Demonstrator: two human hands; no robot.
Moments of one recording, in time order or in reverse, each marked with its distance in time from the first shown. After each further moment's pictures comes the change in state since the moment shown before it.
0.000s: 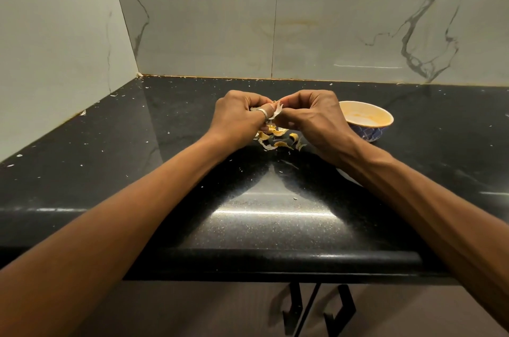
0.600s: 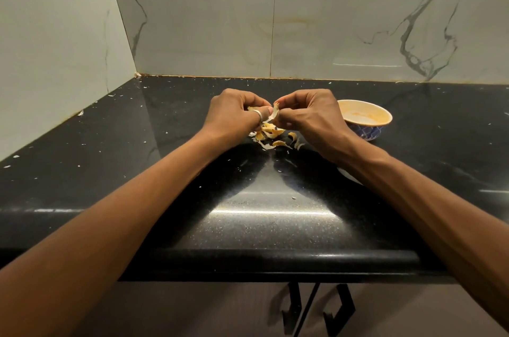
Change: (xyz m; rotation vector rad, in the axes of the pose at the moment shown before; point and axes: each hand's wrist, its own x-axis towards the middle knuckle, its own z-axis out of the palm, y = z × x) left_hand 0.002 -0.001 -0.008 0.090 -0.023 -0.035; right_hand 0.001 0.000 -0.001 -0.113 0.013 -0.009
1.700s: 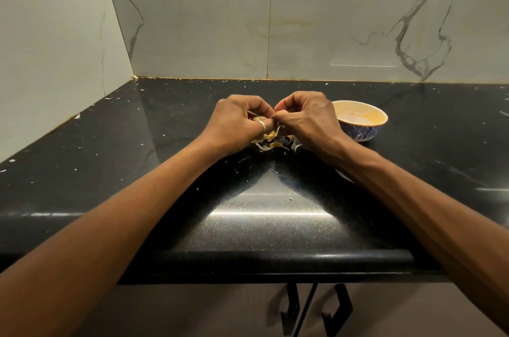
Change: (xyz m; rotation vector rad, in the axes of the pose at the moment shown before) left_hand -0.010 0.008 0.000 0.065 -0.083 0.110; right_hand -0.002 -0.004 0.002 -0.212 0.069 -0.031
